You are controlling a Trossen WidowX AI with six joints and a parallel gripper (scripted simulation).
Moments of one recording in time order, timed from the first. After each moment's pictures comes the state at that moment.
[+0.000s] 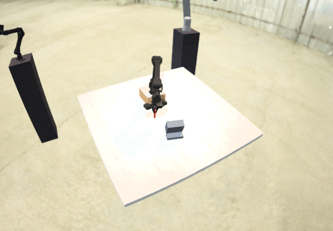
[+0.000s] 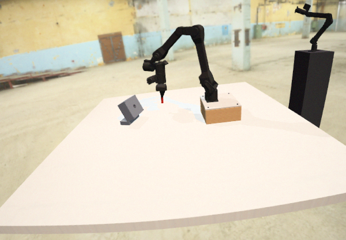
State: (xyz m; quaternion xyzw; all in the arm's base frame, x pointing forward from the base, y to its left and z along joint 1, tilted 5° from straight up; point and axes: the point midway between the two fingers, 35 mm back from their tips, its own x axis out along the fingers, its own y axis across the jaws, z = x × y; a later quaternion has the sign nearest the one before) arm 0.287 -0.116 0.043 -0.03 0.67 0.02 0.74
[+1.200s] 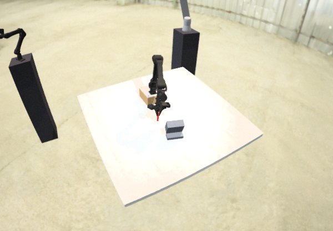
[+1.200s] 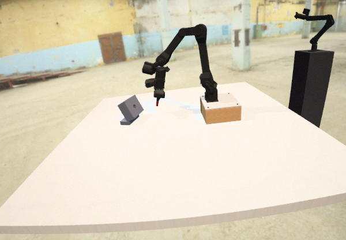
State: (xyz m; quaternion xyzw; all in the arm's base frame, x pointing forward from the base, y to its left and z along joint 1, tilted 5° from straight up) arm 0.309 -0.094 0.029 -0.09 0.60 -0.02 0.79
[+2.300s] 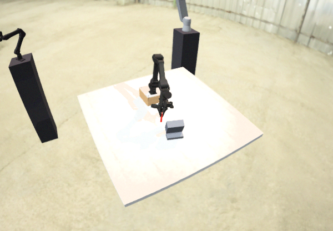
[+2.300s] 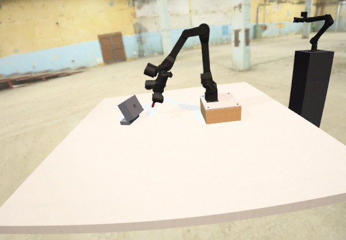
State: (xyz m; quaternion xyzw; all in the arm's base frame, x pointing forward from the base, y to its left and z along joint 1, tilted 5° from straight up) arm 0.323 -0.070 0.026 -0.12 0.52 -0.06 0.84
